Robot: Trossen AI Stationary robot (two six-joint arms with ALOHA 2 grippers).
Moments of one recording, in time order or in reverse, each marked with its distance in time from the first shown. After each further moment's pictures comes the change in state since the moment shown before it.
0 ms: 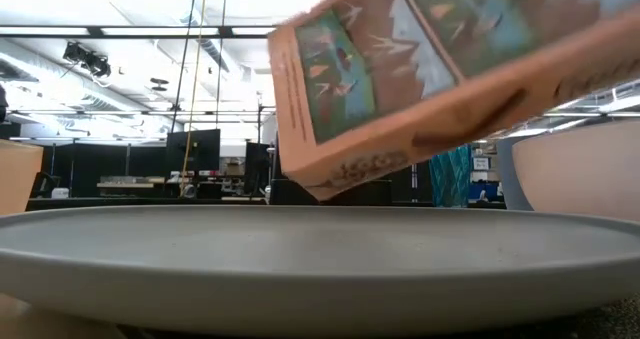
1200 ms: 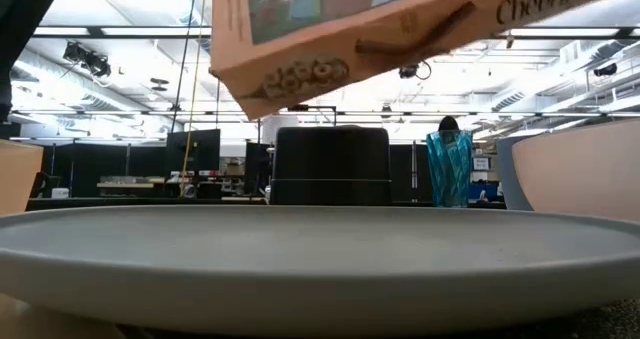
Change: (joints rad) left arm 0.005 0.532 0.616 -0.251 0.228 0.220; right arm -0.137 0.172 0.279 -0.090 -0.159 -0.229
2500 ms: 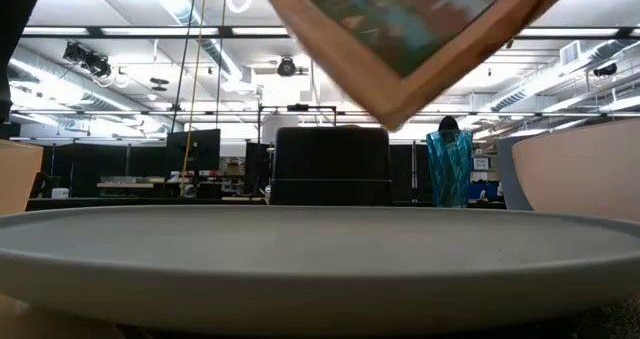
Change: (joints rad) left arm 0.054 -0.133 -0.243 0.394 -0.080 0.058; right arm -0.036 -0.288 0.201 -0.153 0.417 -0.061
